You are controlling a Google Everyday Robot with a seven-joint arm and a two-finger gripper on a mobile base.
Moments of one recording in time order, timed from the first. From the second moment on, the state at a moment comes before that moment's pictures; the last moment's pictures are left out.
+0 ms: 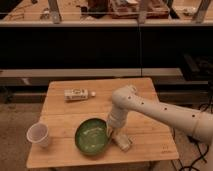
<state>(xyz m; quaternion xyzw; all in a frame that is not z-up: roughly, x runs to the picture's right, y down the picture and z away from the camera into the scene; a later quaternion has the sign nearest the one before) 0.020 0.244 0.760 -0.27 -0.39 -0.57 0.67</state>
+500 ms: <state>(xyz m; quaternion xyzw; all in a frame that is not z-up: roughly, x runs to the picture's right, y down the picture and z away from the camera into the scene) -0.041 0.225 0.787 -0.26 -0.42 -0.59 0.63</state>
